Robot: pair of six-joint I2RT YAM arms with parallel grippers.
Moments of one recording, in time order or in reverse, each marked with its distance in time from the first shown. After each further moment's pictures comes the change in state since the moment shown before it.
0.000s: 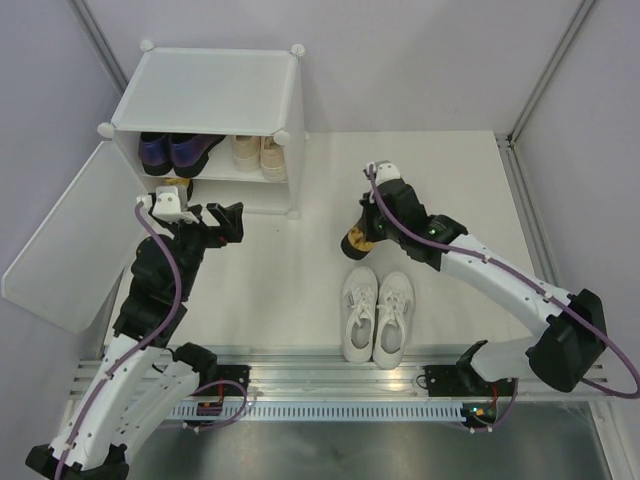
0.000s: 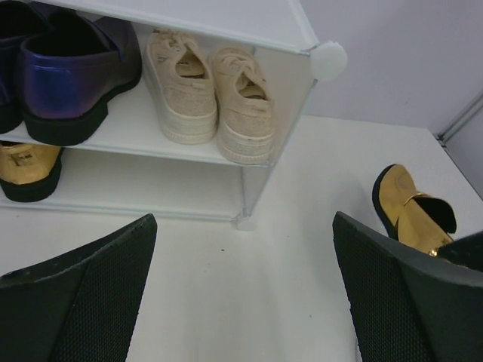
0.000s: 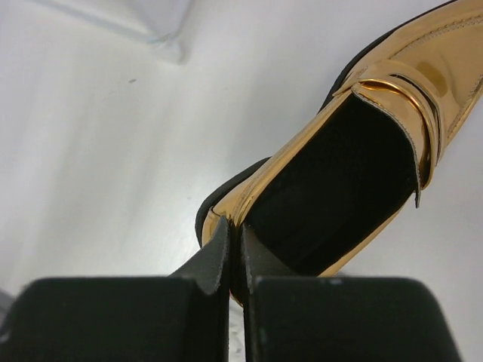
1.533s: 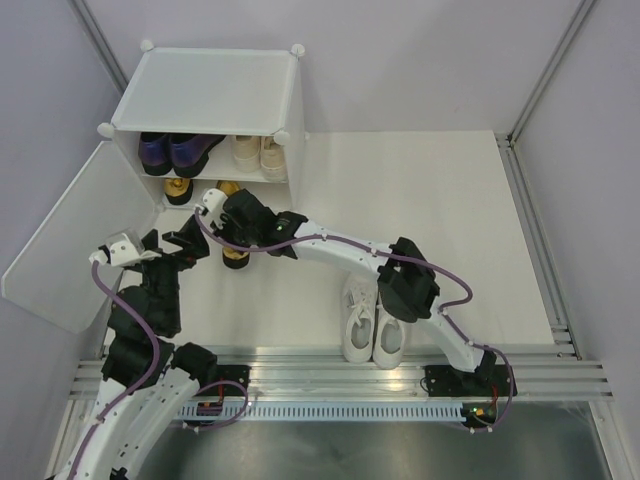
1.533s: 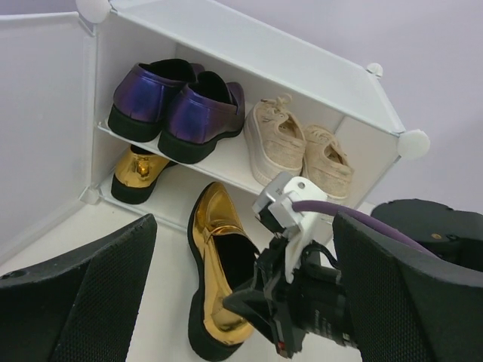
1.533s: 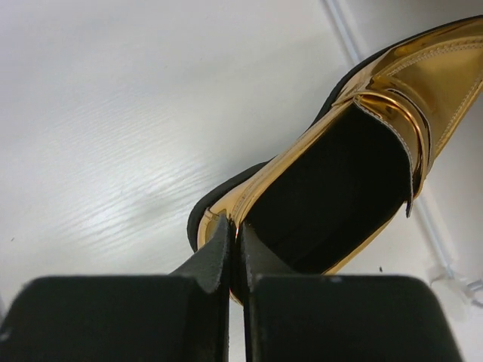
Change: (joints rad) left arm -0.030 -0.327 -0.153 0.034 -0.377 0.013; right arm 0.426 0.972 0.971 0.058 -0.193 -0.441
